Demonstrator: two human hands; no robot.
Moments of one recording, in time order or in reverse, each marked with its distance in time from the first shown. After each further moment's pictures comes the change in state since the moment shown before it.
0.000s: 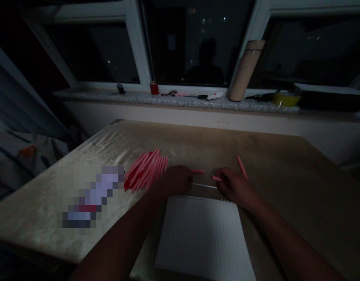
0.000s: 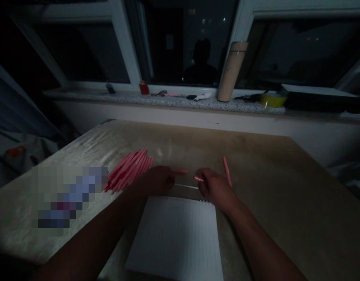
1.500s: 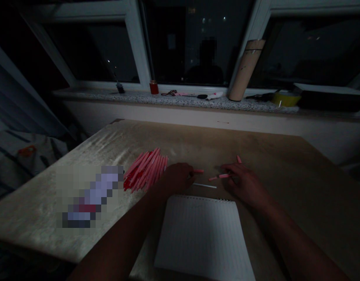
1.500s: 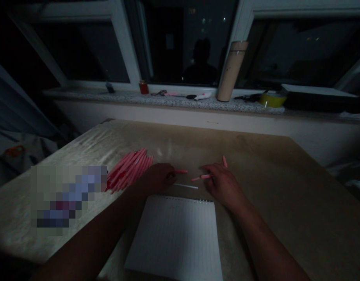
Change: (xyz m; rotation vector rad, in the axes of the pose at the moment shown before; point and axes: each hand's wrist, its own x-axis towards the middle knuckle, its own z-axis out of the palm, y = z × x) left_hand 0.005 0.004 0.001 -0.031 0.089 -0.067; right_hand 0.000 0.021 -0.010 0.051 0.169 -0.101
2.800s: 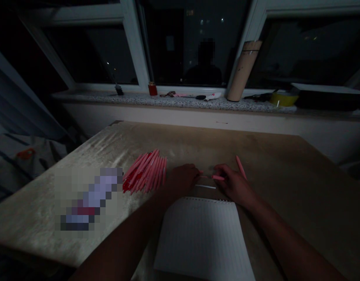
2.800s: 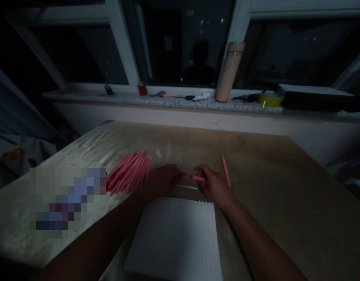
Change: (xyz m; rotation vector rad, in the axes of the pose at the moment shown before) left_hand 0.007 0.012 0.013 0.004 0.067 0.096; right_hand 0.001 -0.012 0.018 0.128 -0.087 0.120
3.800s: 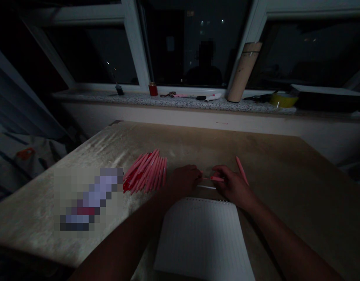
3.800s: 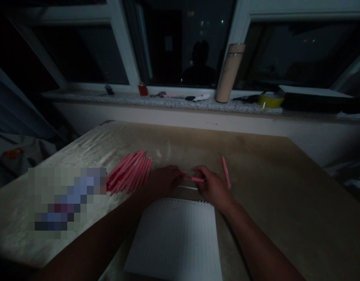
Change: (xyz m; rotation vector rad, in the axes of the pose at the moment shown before) left_hand -0.001 0.001 0.002 -0.019 0.035 0.042; right_hand 0.000 -0.012 0.000 0.149 0.026 0.009
